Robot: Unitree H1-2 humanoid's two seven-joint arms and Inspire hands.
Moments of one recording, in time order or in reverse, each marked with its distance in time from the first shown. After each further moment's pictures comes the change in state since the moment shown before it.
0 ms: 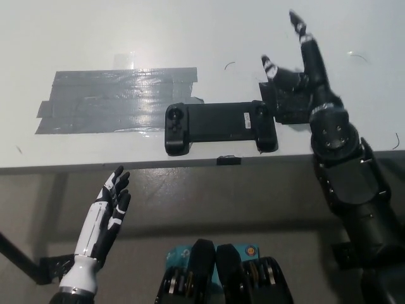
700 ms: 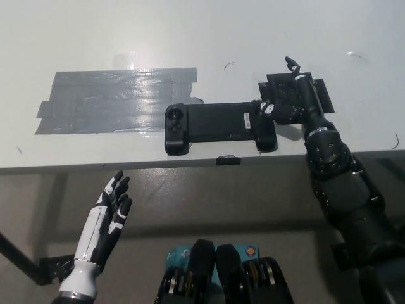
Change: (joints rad) left_arm 0.017 0.000 -0.001 0.000 -0.001 0.001 0.000; right_arm -0.016 0.004 0.003 0.317 -0.011 -0.003 -0.005
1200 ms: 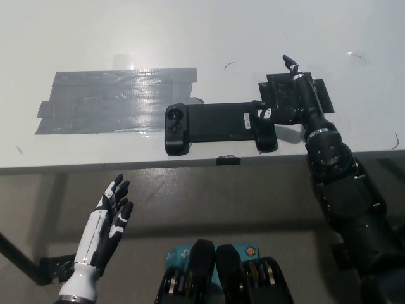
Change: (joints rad) left_arm 0.012 -0.001 -0.002 0.000 0.000 0.001 0.000; right_arm 0.034 0.000 0.007 -0.088 -0.025 0.042 0.030
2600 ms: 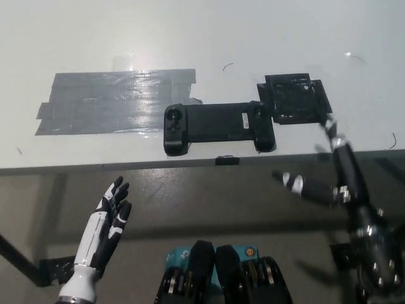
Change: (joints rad) left_arm 0.006 0.002 -0.001 0.003 -0.001 0.007 0.000; right_arm 0.557 -0.024 0.014 -0.938 0.052 -0.042 0.130
